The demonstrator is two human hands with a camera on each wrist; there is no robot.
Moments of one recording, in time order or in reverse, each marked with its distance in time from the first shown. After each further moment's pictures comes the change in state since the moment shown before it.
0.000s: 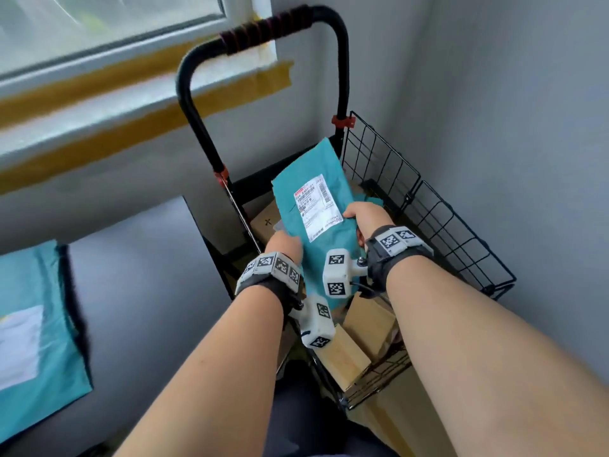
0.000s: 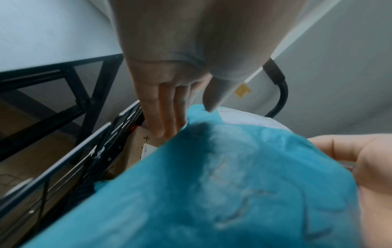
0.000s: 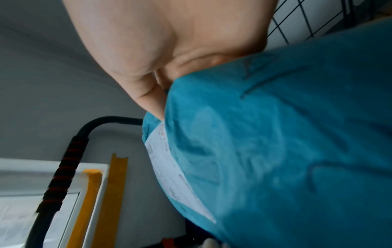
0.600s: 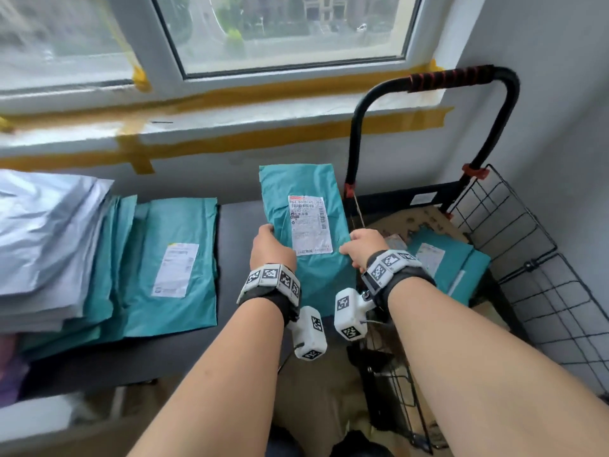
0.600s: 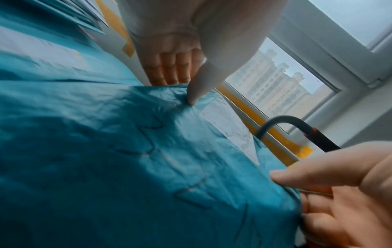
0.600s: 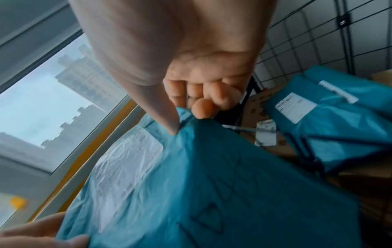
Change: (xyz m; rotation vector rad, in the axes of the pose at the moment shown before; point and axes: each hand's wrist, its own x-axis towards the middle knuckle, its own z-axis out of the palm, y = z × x) left_hand -0.031 -0.160 -0.182 -0.244 0.542 -0.057; right_hand -0.067 -0.035 0.224 -0.543 -0.186 -0.303
